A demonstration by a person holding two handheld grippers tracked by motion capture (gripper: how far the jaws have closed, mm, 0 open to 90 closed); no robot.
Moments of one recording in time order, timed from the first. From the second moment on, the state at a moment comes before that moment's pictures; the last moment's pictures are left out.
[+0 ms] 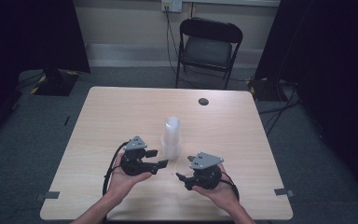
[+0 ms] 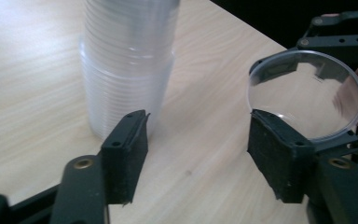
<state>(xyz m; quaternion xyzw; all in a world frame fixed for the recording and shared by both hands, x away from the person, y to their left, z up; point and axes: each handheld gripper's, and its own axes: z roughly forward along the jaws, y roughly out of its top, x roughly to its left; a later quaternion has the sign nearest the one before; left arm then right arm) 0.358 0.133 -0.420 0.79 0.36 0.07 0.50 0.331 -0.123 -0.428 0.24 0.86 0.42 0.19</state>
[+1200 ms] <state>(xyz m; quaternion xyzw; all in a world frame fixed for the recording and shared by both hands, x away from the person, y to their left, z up) 0.344 0.180 -0.449 0.79 0.40 0.13 0.44 0.364 -0.160 -0.417 0.34 0.80 0.46 0.20</state>
